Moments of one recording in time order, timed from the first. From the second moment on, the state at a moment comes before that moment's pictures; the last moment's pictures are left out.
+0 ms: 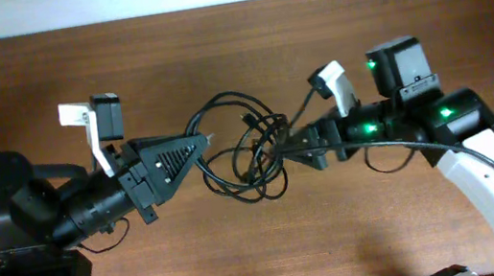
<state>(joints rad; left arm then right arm) 0.01 0.91 1.31 -0.62 1.09 -0.56 0.32 1.34 1.27 -0.86 -0.80 0.10</state>
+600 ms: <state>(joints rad) 0.11 0.92 1.31 -0.53 1.07 -0.59 0.10 1.52 1.28 -1.11 -0.30 0.26</state>
